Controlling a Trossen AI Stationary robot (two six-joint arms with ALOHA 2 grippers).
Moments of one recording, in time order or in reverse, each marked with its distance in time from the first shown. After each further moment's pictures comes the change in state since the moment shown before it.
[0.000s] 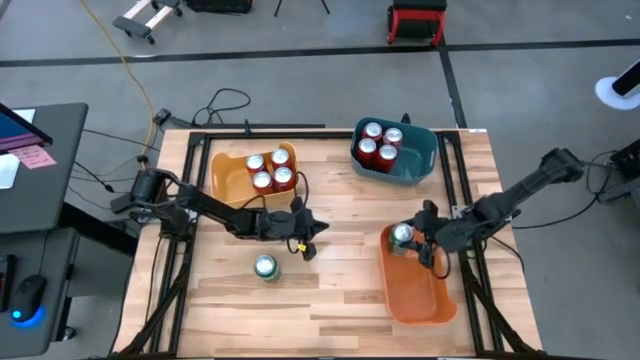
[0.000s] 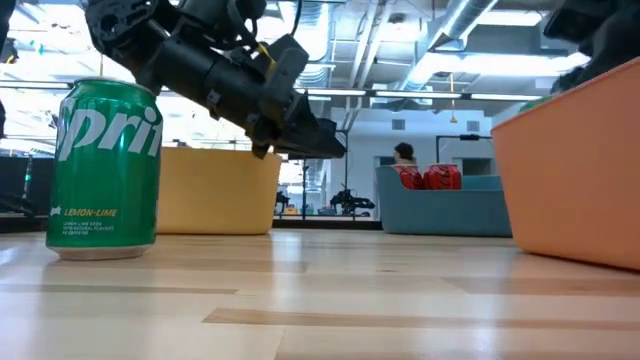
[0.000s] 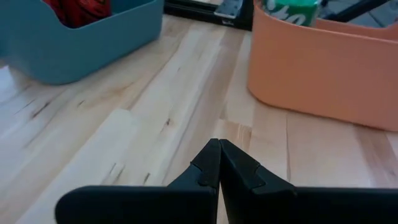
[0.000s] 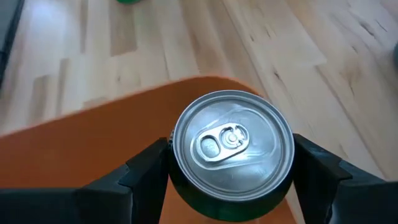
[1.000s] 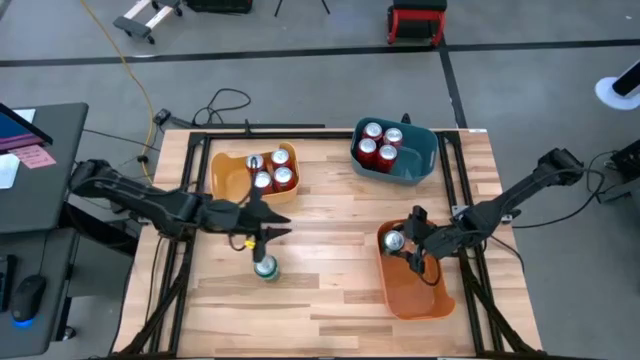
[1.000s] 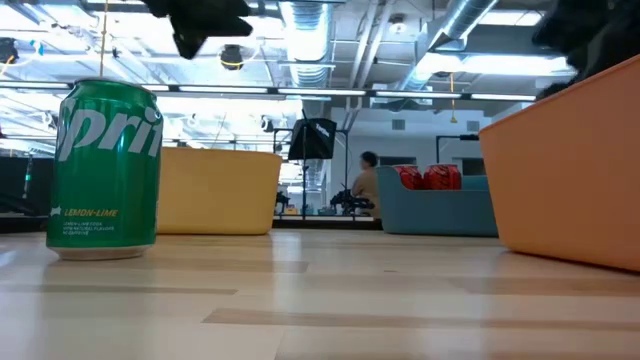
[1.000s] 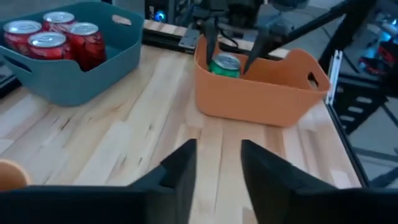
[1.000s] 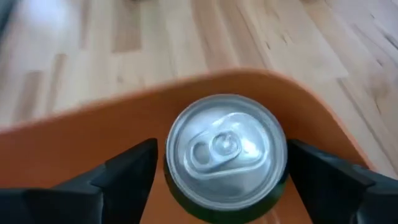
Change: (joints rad) left arm -0.143 -0.650 0.000 -0.631 0.001 -0.059; right arm -0.008 0.140 -0.044 0.208 -0.008 -0.089
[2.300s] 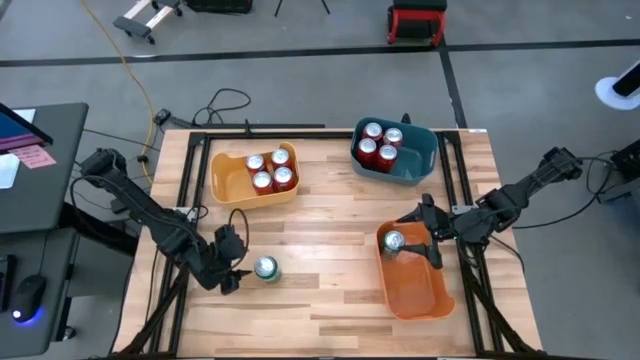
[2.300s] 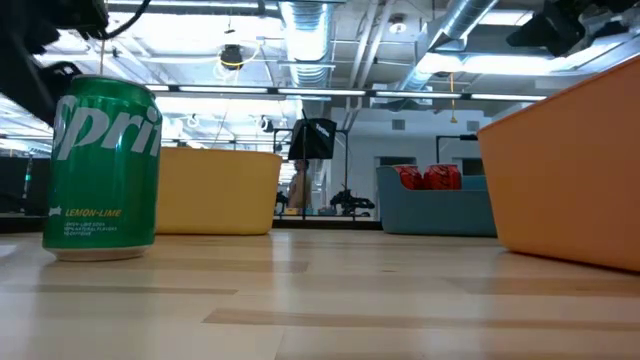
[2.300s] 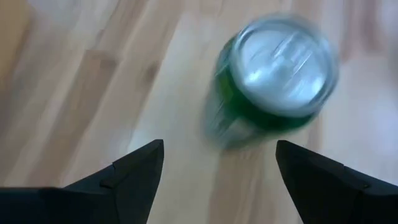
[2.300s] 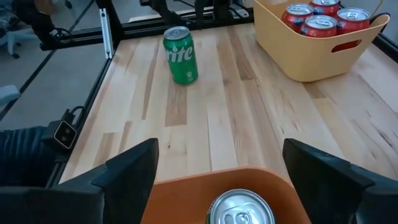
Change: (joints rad) left arm -0.445 0.030 -0.088 -0.548 -0.142 -0.611; right arm 0.032 -0.174 0.189 -0.081 0.012 -0.156
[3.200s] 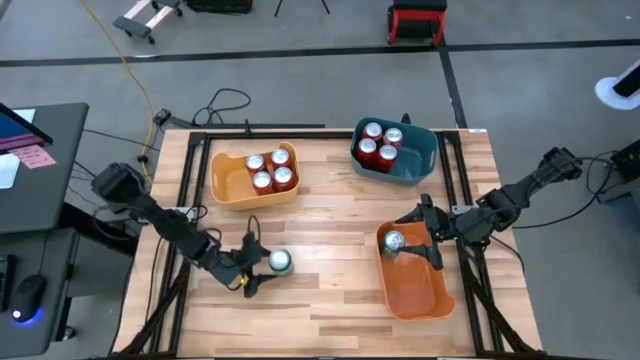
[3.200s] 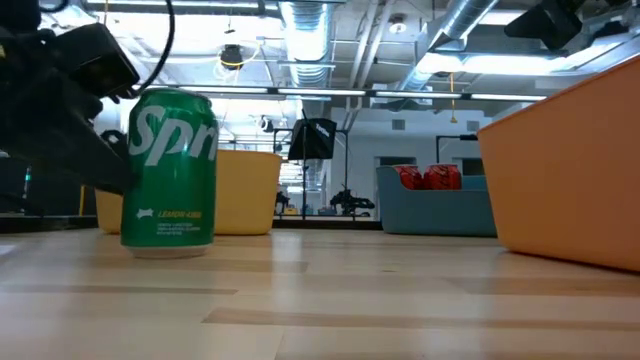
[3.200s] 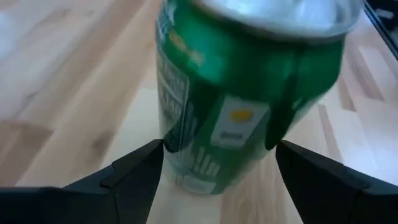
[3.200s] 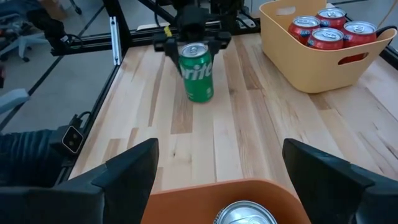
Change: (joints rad) left arm 0.094 0.308 -0.324 1.035 -0.076 0.311; right arm 0.000 0.001 0.000 0.045 -0.012 -0.036
